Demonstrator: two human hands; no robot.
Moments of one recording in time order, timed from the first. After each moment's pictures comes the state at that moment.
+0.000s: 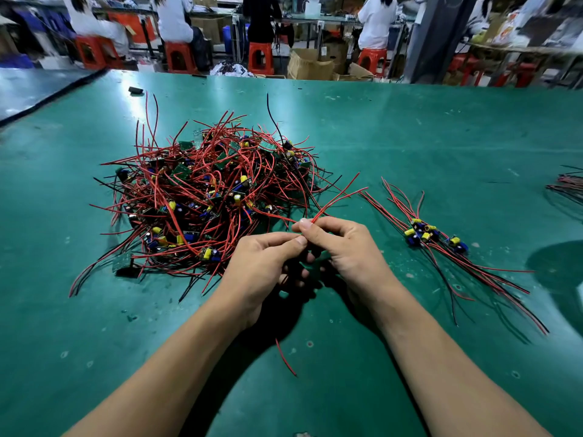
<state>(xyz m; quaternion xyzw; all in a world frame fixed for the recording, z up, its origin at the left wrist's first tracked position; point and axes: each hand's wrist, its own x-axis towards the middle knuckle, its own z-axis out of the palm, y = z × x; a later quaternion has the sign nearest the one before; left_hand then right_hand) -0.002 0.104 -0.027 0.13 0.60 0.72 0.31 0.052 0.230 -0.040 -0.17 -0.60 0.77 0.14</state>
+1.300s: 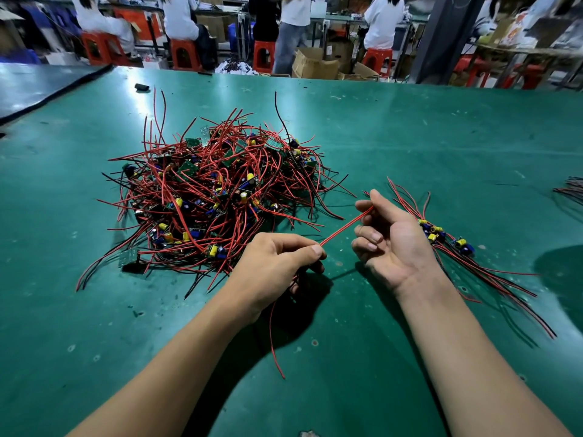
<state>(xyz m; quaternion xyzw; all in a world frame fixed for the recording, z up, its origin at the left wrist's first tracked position) -0.005 0.099 -0.029 0.22 0.68 0.63 0.29 0.056 0.271 -0.018 -0.27 -0.35 0.87 0.20</state>
